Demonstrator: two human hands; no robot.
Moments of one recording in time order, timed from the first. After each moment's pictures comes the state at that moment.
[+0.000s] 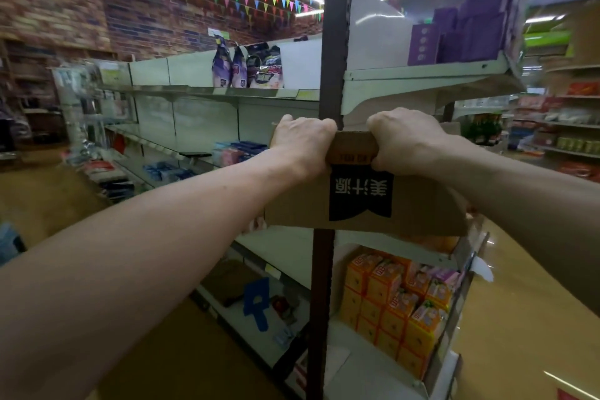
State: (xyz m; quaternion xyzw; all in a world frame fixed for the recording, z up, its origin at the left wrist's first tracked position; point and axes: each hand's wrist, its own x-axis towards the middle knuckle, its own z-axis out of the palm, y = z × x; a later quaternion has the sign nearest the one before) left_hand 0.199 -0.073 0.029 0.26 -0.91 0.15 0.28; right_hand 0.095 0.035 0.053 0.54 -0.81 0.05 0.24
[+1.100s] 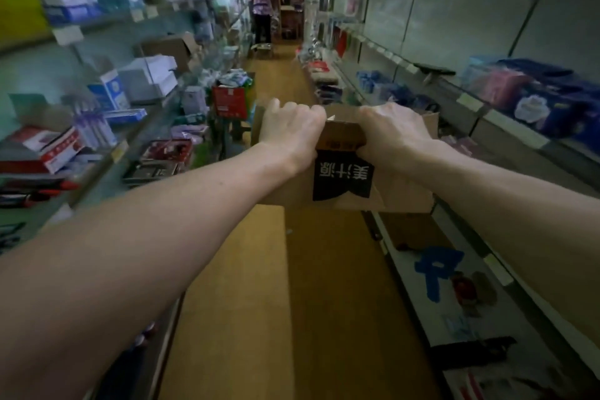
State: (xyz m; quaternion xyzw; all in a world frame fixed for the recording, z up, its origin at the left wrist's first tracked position) left_hand 0.499 -0.350 -0.123 0.63 -0.74 0.21 0.09; right_hand 0.353 -0.359 -0.108 0.82 -0.55 0.10 0.12
